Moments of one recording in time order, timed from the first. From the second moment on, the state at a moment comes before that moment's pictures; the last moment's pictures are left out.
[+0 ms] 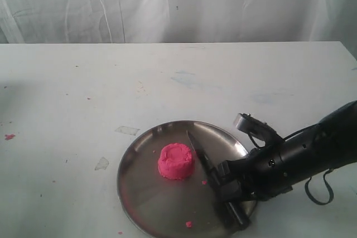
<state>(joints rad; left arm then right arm) 0.11 0.00 0.02 -0.37 0.34 0.15 0.22 1.82 -0.67 1.23 0.73 -1.06</state>
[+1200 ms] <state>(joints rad) 0.11 0.00 0.02 -0.37 0.34 0.15 0.65 1.26 -0.75 0.06 0.70 -0.25</state>
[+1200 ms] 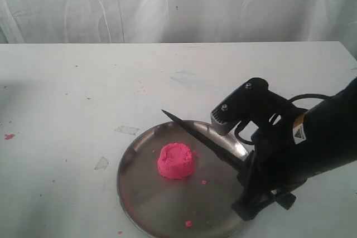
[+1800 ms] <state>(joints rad) 0.11 0.00 0.02 -0.37 0.34 0.15 0.67 1.45 -0.75 -0.04 0.58 -0.16</state>
